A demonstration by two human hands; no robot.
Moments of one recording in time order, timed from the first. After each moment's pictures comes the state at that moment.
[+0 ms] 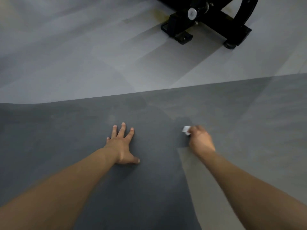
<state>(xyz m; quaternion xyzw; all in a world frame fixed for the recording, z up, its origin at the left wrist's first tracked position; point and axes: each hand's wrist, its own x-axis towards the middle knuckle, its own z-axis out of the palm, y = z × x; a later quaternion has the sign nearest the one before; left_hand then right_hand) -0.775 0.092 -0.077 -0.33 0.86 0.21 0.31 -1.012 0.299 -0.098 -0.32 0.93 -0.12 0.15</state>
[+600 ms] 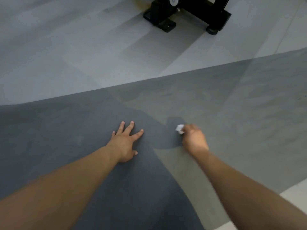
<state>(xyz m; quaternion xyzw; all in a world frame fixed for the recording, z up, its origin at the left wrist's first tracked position) -0.765 0.114 -0.087 -0.19 0.92 0.17 0.30 -0.952 0.329 -0.096 -0.29 0.93 -0.15 0.15</state>
